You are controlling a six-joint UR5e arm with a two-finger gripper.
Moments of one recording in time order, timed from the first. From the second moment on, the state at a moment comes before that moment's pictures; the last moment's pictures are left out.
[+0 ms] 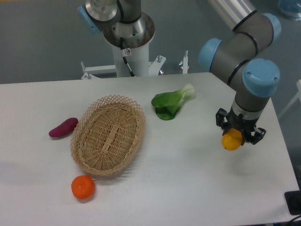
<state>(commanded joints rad) 2.68 -2.05 -1.41 -1.16 1.58 1.32</state>
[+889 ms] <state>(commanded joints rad) 2.67 -2.05 -1.42 -1.16 1.55 1.29</state>
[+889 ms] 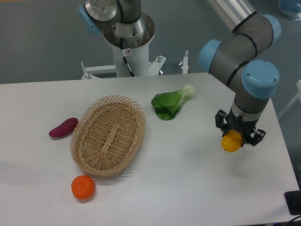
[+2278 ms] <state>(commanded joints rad) 2.33 -1.92 -1.60 -1.15 1.55 1.04</state>
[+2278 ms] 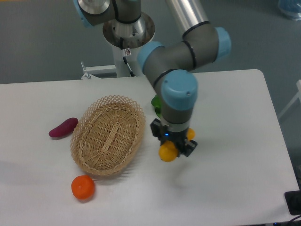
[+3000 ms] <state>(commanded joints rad) 2.17 -1.85 -1.83 -0.98 1.56 1.00</state>
